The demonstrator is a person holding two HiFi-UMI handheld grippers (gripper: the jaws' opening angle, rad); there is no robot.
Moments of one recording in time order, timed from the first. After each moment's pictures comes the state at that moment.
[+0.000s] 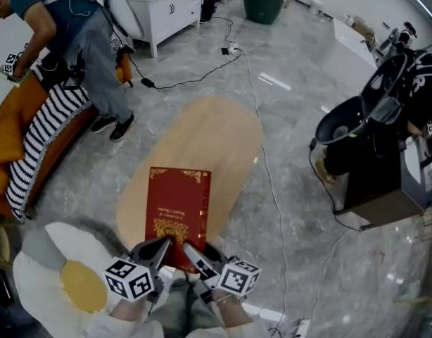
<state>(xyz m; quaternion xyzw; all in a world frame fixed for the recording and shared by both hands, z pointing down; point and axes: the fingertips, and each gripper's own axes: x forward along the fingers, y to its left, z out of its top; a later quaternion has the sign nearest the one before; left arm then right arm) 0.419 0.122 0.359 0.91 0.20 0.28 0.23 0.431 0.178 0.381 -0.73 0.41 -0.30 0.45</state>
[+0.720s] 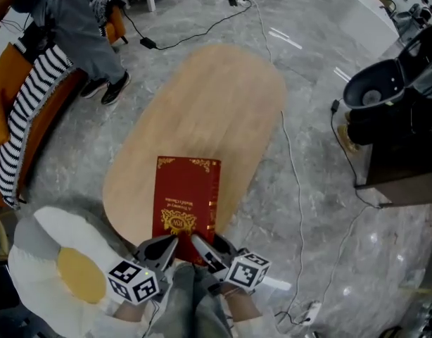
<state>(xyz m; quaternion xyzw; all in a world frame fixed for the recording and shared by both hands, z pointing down) 0.436 0.131 0.533 0.88 0.22 0.34 0.24 0.458 0.183 0.571 -0.72 0.35 -0.36 0.47</state>
